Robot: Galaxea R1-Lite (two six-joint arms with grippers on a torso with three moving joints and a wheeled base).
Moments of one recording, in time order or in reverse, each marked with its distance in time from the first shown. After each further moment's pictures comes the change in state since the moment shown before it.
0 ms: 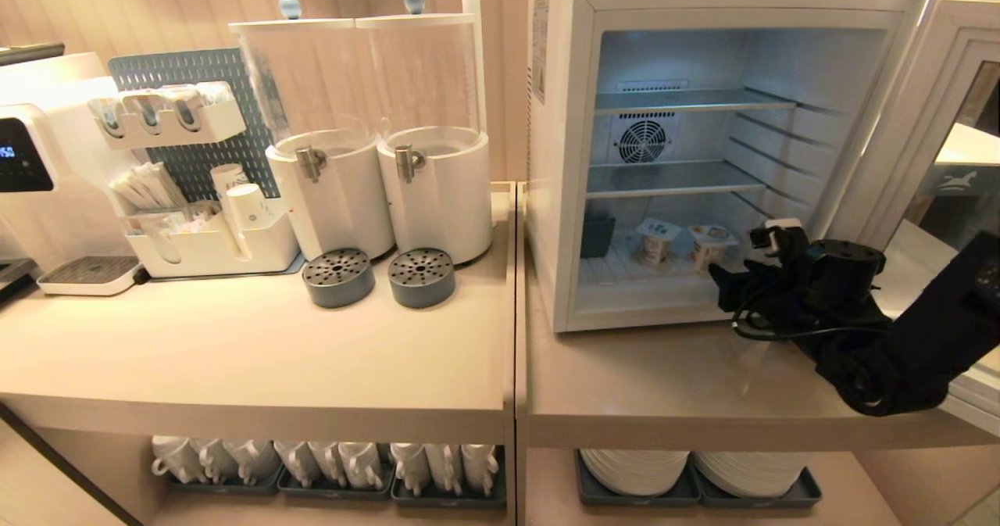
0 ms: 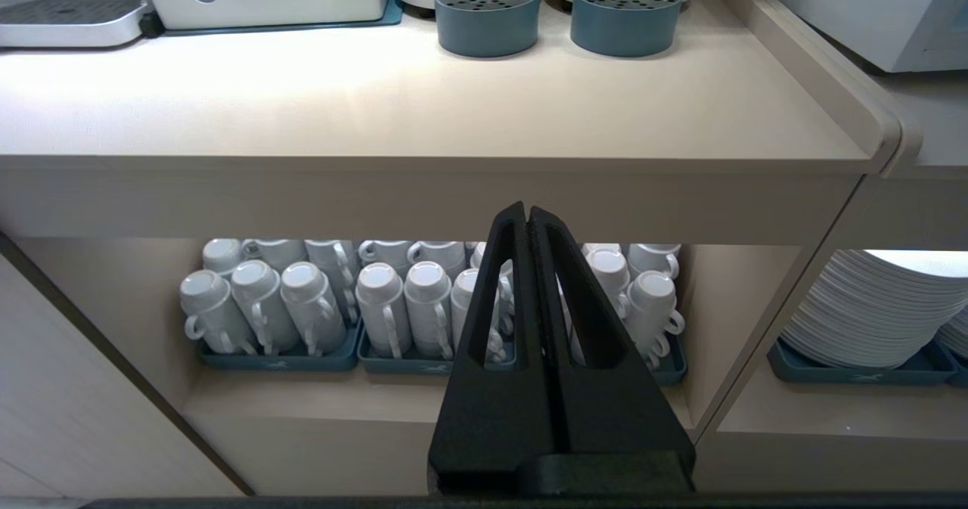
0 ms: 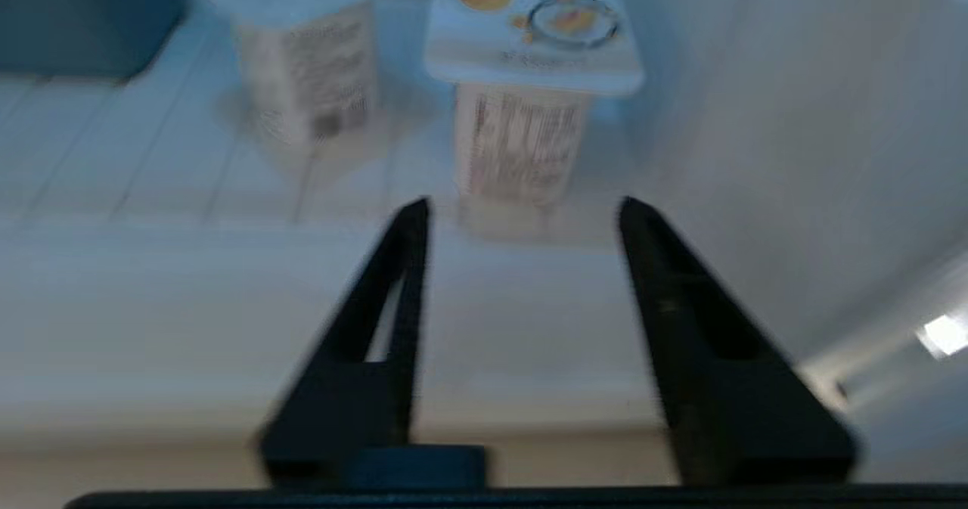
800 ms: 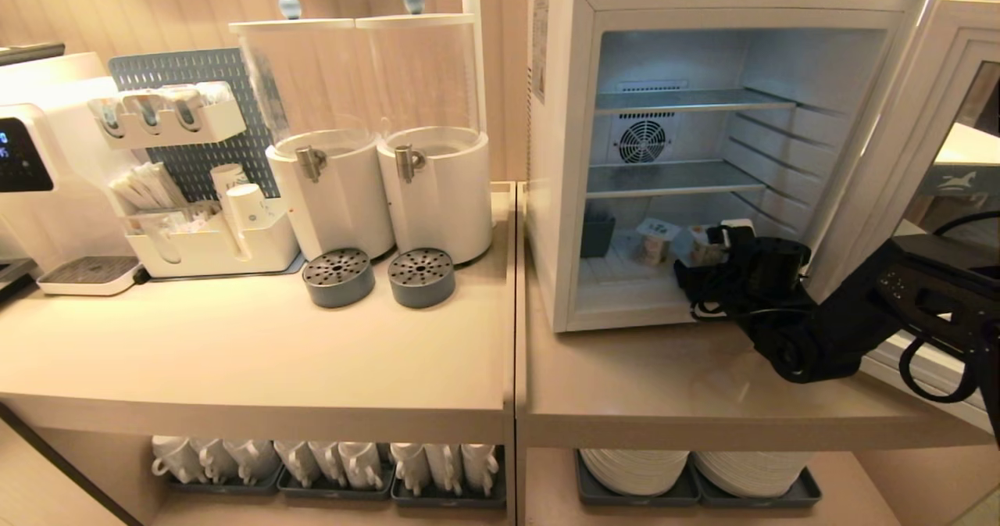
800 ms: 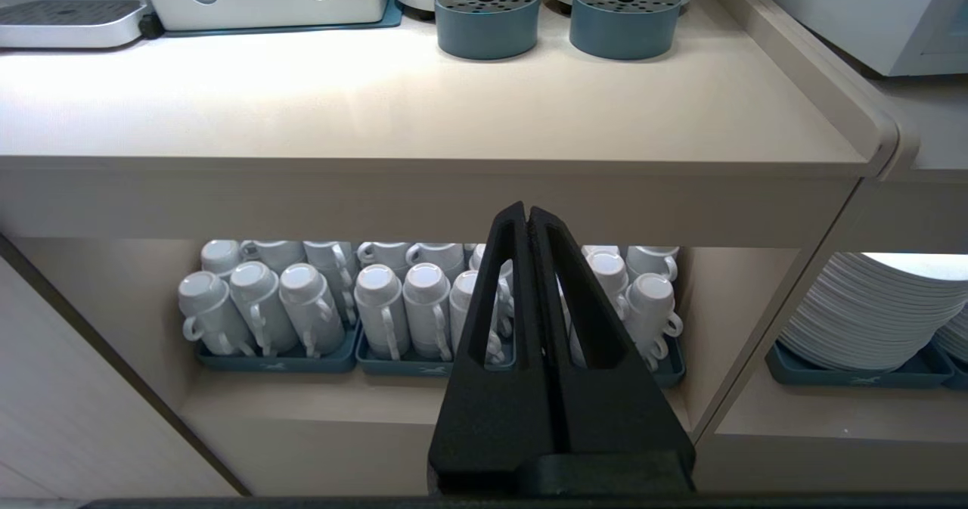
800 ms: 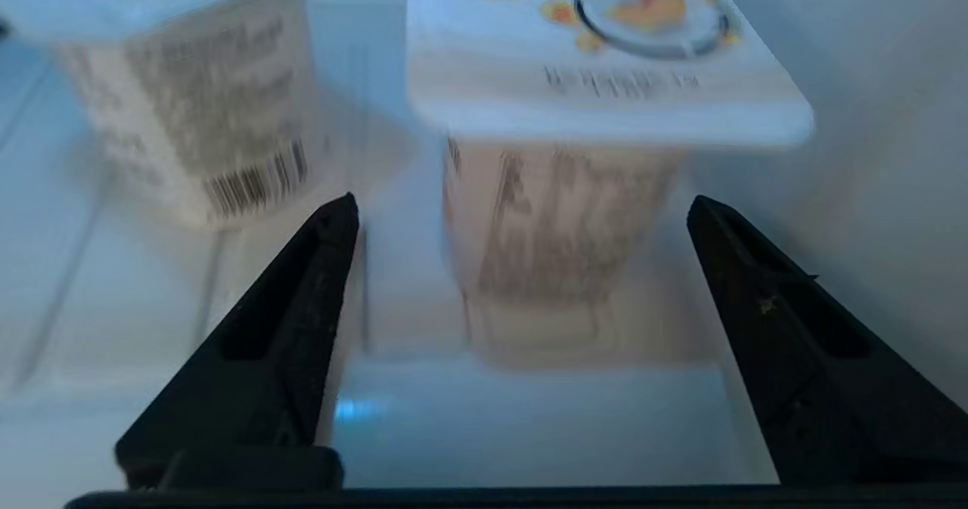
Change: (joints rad) left arm 0.000 0.000 0.000 -0.004 0.000 -0.005; right arm 0.021 0.206 -0.325 0.152 -0.108 0.001
